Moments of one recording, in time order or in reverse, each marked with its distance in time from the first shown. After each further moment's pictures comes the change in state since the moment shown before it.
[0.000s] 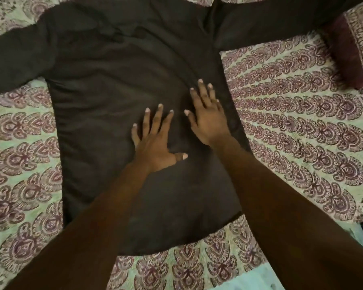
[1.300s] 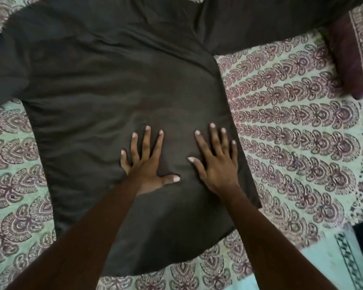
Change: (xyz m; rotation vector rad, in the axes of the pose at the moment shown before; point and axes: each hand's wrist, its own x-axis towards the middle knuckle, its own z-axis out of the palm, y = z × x) left_hand 0.015 -0.015 0.016 -0.010 -0.171 -0.084; right_hand -0.079 0.038 0.025 -0.113 0.021 0.123
